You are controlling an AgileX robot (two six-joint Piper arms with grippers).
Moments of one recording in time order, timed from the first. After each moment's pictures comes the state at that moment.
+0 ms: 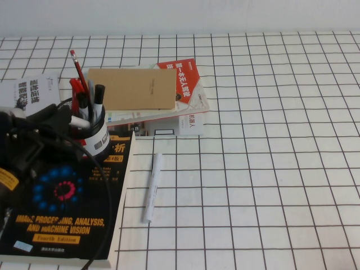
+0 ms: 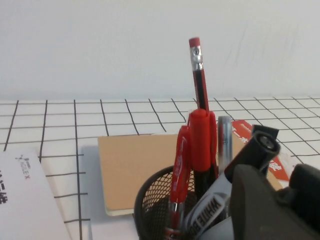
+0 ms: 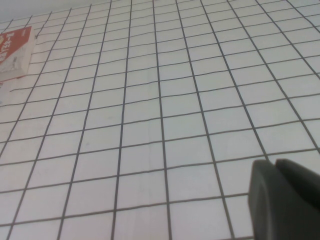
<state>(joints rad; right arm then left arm) 0.03 -0.01 0.03 0.07 0.35 0.13 -0.19 1.34 -0.40 0.20 -0.78 -0.23</state>
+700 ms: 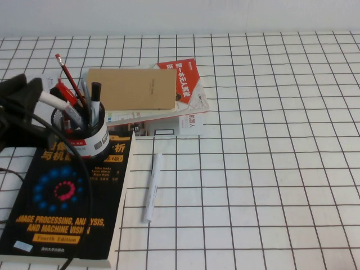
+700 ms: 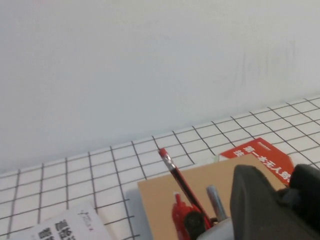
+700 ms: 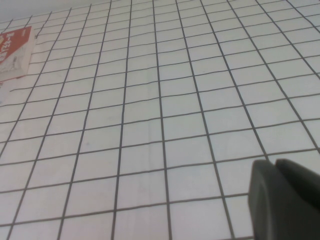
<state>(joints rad) 0.03 -0.01 0.03 0.07 0.35 0.13 -0.19 1.00 -0.53 0.38 -0.33 -0.23</state>
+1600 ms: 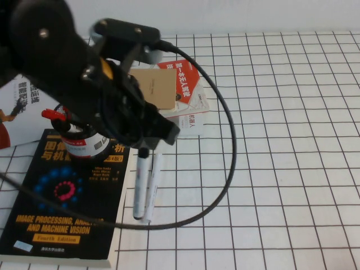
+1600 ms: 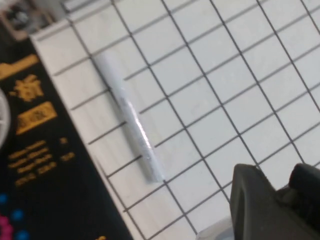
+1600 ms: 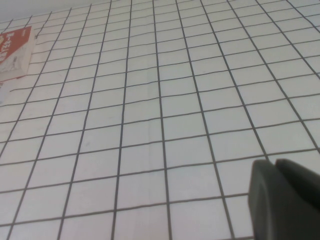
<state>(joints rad) 0.03 -0.01 0.03 0.07 0.35 0.13 -0.64 1.45 -1.42 -0.07 1.13 -0.03</state>
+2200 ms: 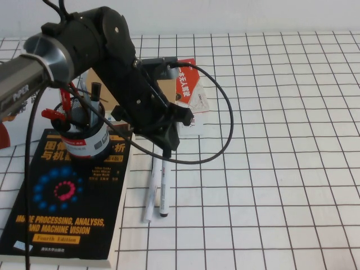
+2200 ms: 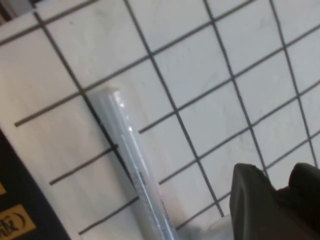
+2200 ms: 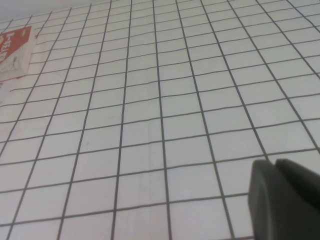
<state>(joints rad) 0.03 -0.01 0.03 0.07 0.35 0.13 -0.46 1.99 -1.72 -0.38 1.22 0.15</state>
